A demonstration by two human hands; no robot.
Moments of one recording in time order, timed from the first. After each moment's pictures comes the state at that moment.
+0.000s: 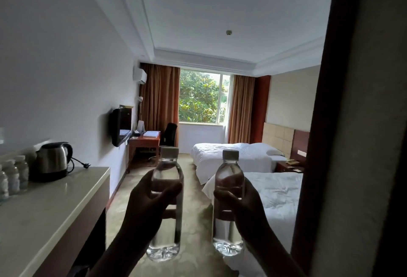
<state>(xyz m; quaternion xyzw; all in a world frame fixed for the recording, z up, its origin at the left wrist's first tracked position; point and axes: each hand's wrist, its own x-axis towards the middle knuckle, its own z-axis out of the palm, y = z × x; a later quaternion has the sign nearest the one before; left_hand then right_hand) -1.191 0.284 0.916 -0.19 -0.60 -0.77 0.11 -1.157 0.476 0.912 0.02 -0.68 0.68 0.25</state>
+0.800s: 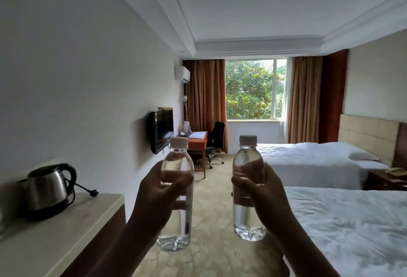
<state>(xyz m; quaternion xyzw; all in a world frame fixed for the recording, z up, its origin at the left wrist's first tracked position) -1.653 0.404 0.924 -0.14 -0.68 -0.69 0.18 -1.674 0.613 0.907 0.11 -0.68 0.70 0.21</state>
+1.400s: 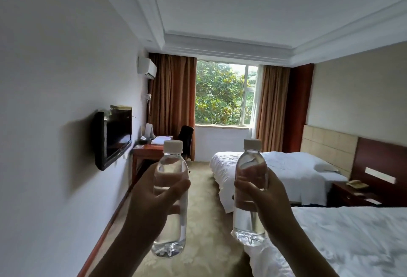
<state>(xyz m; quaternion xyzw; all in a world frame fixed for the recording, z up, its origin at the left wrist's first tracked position) -2.089 0.420 0.909 -0.19 -0.63 -0.74 0.16 -2.067 0.638 0.912 0.04 -0.72 0.64 0.28</state>
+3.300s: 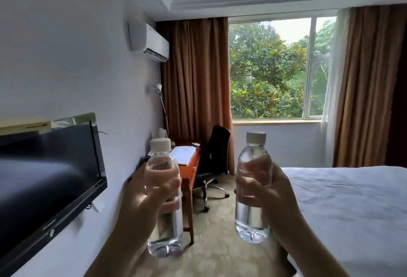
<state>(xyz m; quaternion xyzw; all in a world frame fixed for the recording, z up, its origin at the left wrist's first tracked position) -3.357 0.644 0.878 -0.16 -0.66 -0.70 0.22 -3.372 0.873 0.869 0.13 -0.65 0.72 0.23</state>
